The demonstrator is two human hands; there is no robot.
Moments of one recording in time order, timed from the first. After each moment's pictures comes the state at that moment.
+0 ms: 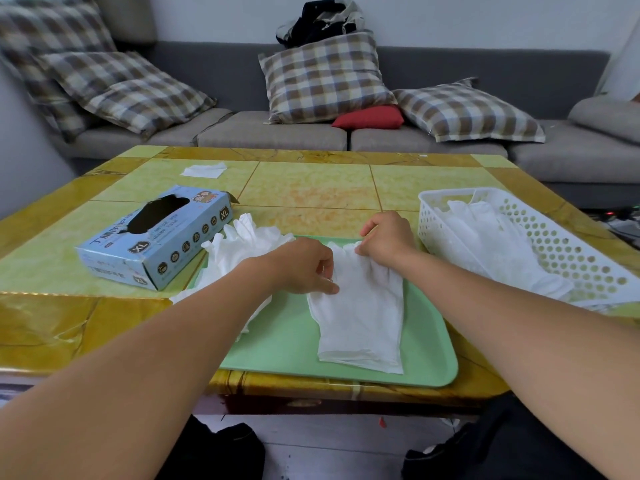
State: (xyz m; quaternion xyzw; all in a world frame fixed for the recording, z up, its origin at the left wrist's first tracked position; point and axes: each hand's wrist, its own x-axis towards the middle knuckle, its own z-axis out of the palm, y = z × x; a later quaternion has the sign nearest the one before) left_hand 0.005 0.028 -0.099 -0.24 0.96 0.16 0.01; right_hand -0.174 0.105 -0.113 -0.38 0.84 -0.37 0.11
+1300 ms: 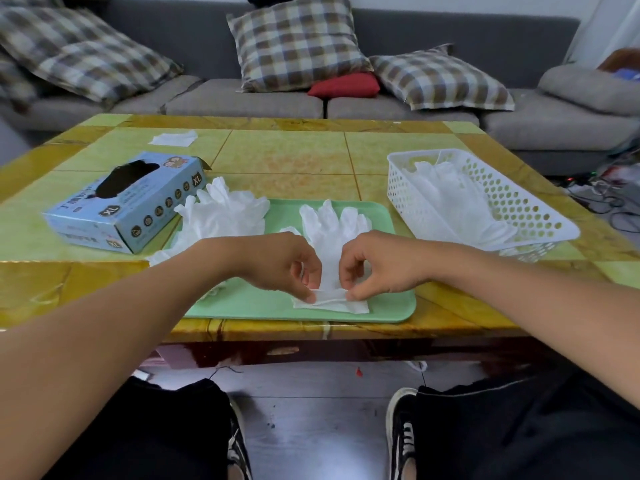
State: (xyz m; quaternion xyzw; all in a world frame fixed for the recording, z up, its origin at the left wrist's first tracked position) left_hand 0.046 0.083 -0.085 -0.09 0.96 0.24 0.11; right_hand -0.128 0.229 -0.082 -0.71 0.65 -0.10 0.25
